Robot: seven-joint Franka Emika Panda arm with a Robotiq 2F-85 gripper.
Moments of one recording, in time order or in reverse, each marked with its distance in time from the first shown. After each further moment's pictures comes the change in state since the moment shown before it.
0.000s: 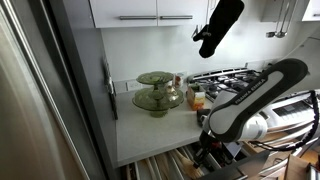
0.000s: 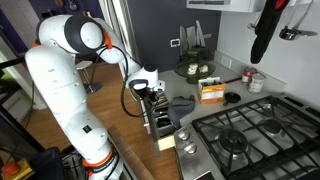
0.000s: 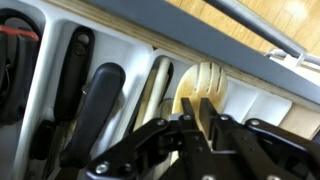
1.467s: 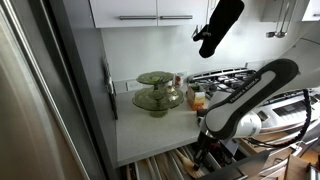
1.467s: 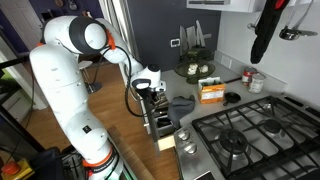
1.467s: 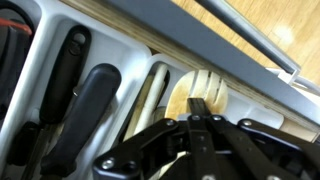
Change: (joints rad) arm -0.008 0.034 -0.018 0.040 -0.036 -0.082 -0.066
